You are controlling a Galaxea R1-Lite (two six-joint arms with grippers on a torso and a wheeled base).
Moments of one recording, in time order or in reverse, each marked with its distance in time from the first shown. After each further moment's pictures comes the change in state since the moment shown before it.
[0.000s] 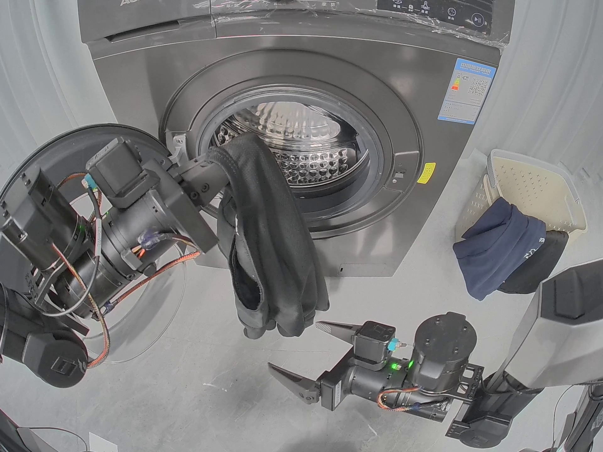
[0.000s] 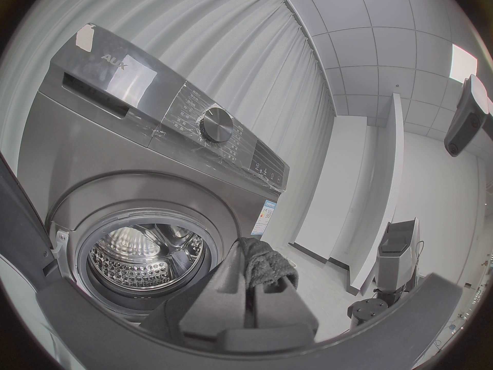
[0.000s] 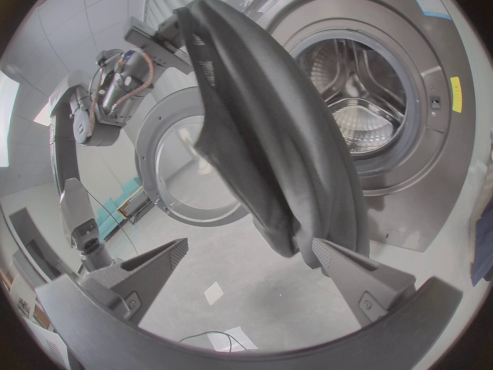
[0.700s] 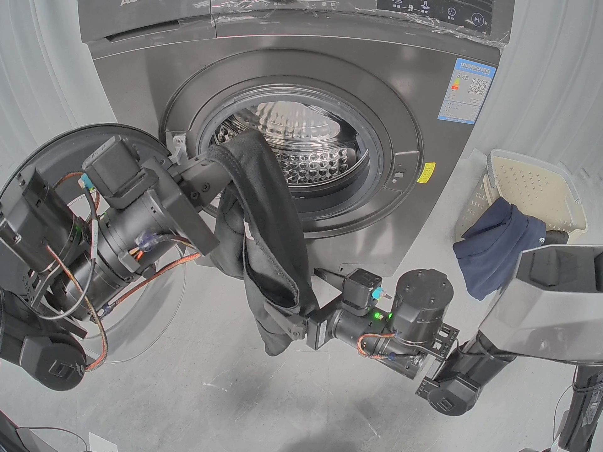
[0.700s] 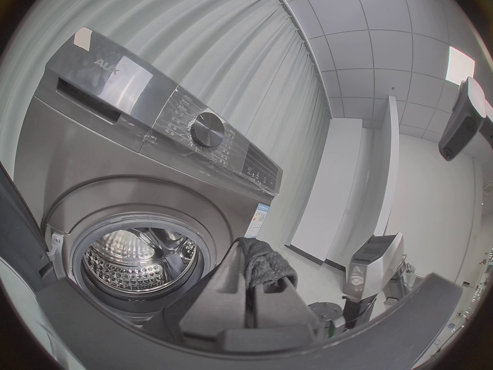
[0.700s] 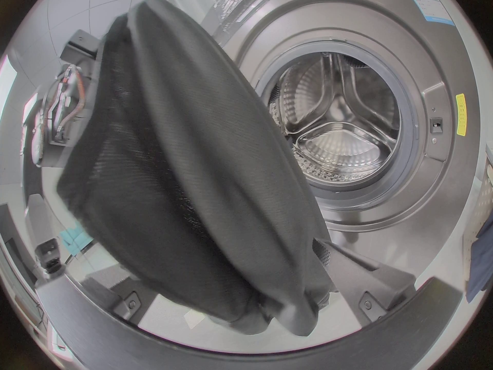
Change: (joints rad) left arm -0.018 -0.012 0.002 -0.001 -0.002 0.000; right arm -0.100 0.091 -0.256 0.035 -0.014 -0.036
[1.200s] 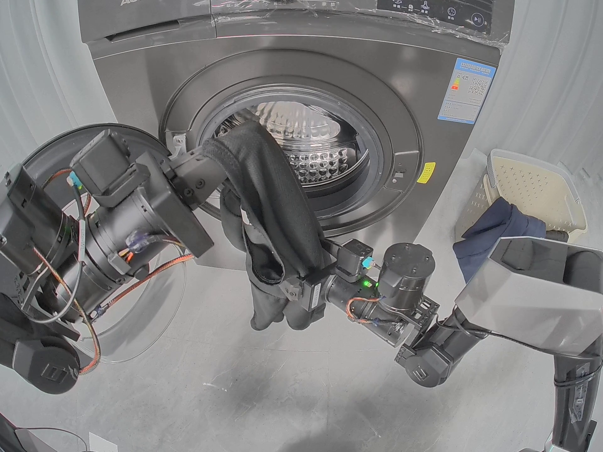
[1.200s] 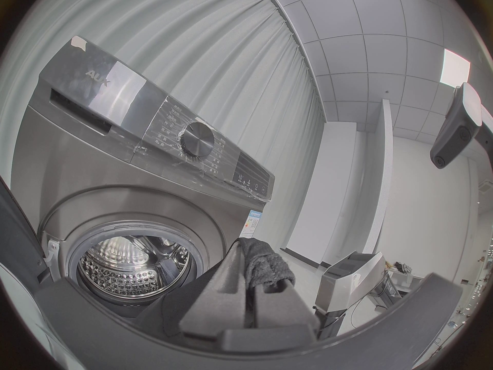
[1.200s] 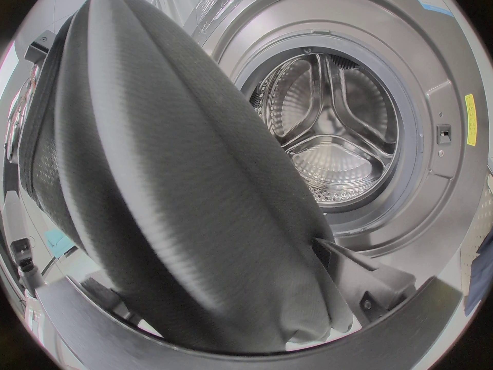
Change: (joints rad) left arm -0.021 -0.032 0.003 -0.001 -0.012 0.002; right arm -0.089 0.116 -0.227 0.022 0.015 -0.033
